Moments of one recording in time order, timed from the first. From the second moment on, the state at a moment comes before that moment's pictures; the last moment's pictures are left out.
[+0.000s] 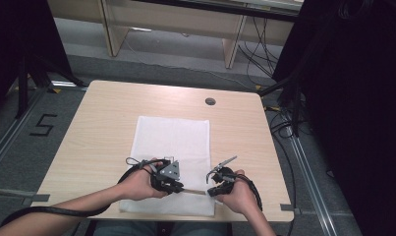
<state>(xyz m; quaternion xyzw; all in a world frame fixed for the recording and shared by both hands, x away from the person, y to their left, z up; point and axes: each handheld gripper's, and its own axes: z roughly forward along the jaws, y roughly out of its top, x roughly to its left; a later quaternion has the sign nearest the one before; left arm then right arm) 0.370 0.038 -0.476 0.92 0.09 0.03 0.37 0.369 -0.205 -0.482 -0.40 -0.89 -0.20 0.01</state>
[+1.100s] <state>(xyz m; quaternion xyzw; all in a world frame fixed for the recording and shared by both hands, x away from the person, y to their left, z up) 0.368 0.052 -0.473 0.92 0.10 0.03 0.37 0.368 -0.204 -0.482 -0.40 -0.89 -0.20 0.01</state>
